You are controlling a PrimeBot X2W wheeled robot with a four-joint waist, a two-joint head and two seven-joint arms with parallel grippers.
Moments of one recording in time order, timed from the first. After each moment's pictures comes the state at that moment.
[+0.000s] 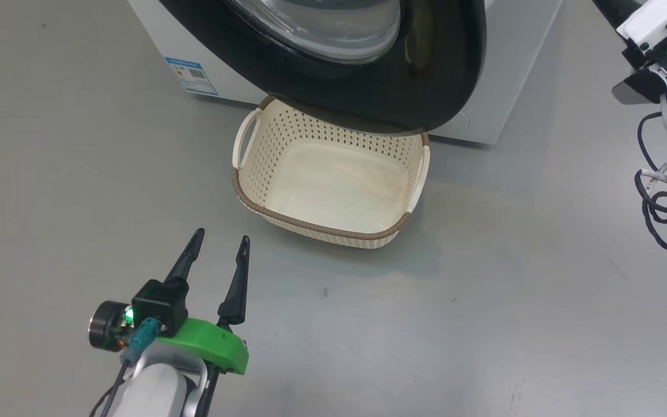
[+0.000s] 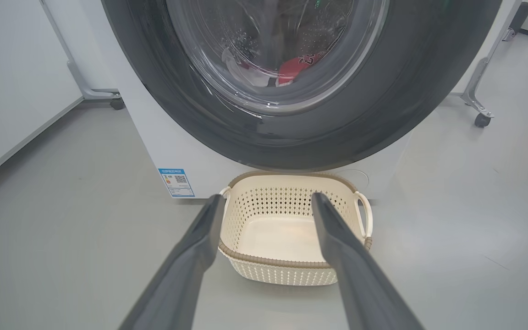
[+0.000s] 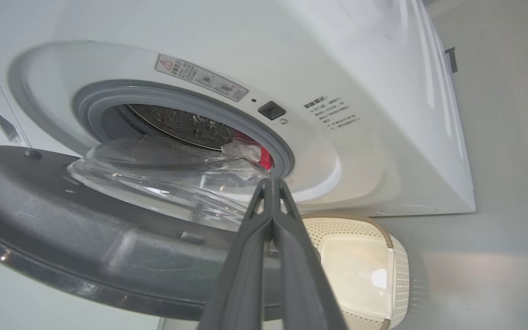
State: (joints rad) left arm -0.22 0.03 -0.32 0.31 -0.31 0.00 -0.25; right arm -1.01 -0.24 0.14 0.74 1.14 0.11 0.47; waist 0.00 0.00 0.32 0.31
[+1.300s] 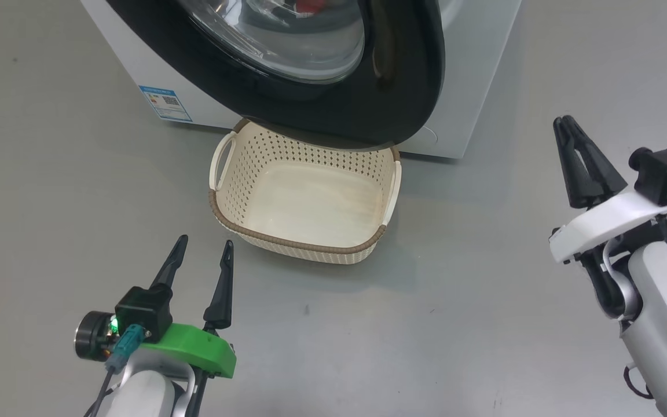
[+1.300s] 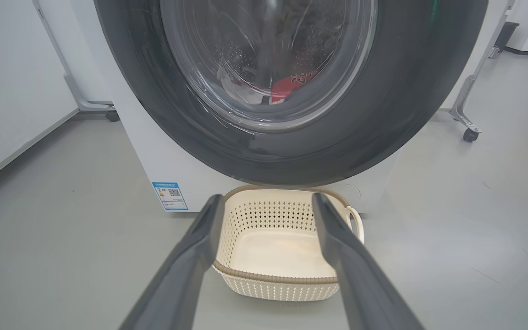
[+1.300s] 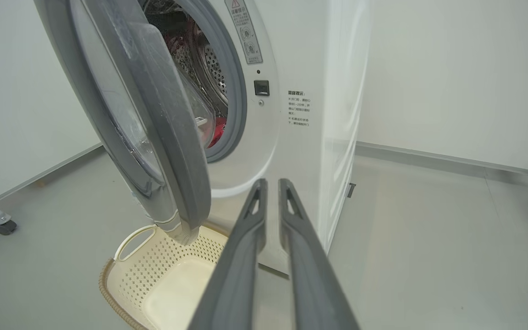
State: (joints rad) left arm -0.19 0.03 -0.27 0.30 -0.31 -0.01 -0.25; right arm -0.45 -0.37 0.41 0.32 0.59 0.02 -0.18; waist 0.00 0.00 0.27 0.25
